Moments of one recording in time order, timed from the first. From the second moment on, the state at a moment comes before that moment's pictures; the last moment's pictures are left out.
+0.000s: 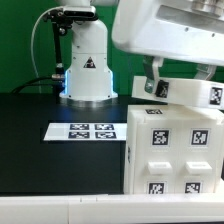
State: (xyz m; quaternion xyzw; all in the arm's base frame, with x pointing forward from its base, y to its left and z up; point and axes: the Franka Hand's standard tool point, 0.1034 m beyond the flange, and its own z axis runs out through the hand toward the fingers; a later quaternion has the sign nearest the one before) arm 0.628 0.074 0.154 0.99 0.09 -0.02 0.06
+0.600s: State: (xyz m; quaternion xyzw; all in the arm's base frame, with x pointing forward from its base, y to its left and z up) arm 0.624 0.078 0.152 0.98 -0.22 -0.03 0.00
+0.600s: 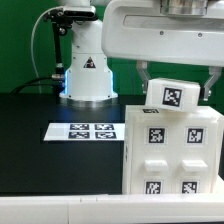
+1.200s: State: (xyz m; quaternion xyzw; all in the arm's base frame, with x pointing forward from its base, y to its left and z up) arm 0.625 0.082 0.150 0.84 -0.54 0.01 -0.09
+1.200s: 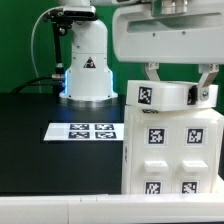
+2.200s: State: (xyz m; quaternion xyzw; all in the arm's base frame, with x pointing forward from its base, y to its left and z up) arm 0.627 0.082 0.151 0.56 -0.82 -0.06 -0.12
